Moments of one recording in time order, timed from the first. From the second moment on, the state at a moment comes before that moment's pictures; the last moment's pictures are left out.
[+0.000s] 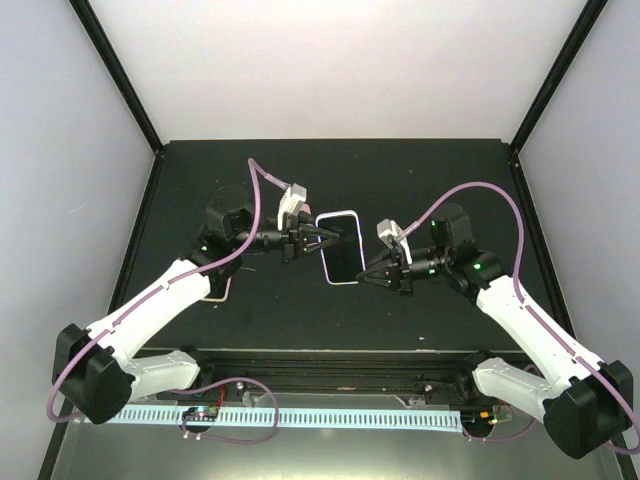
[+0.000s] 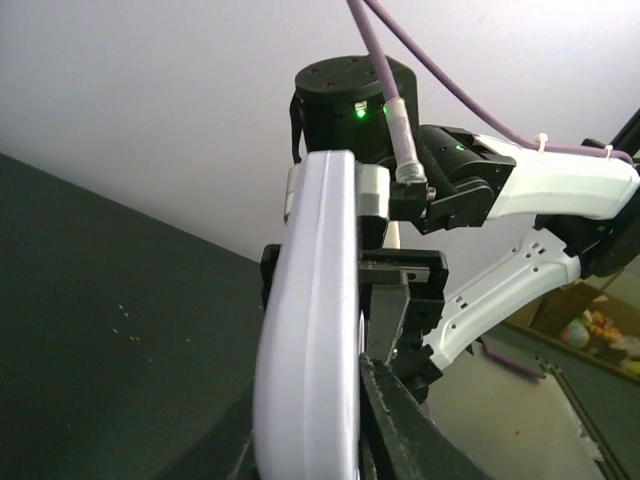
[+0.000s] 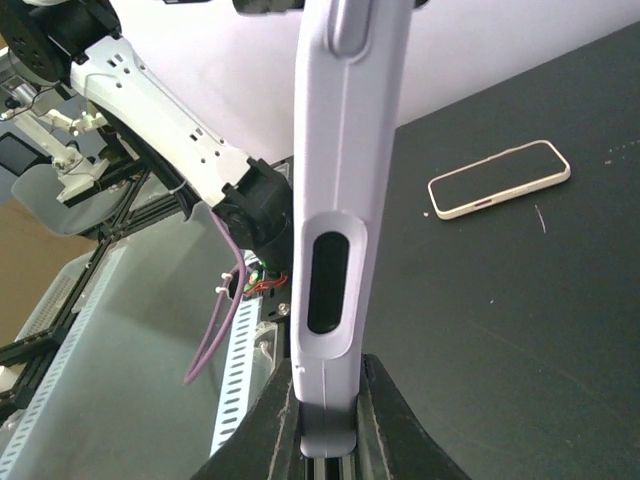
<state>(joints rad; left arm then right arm) -0.57 1.16 0.90 0.18 0.96 -0.39 0.46 1.03 0.82 -0.38 -1.14 -0.11</state>
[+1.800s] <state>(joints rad) -0.58 1.23 0.89 0.38 1.20 -0.60 0.52 1.02 0.95 -0.84 -1.07 -0.68</state>
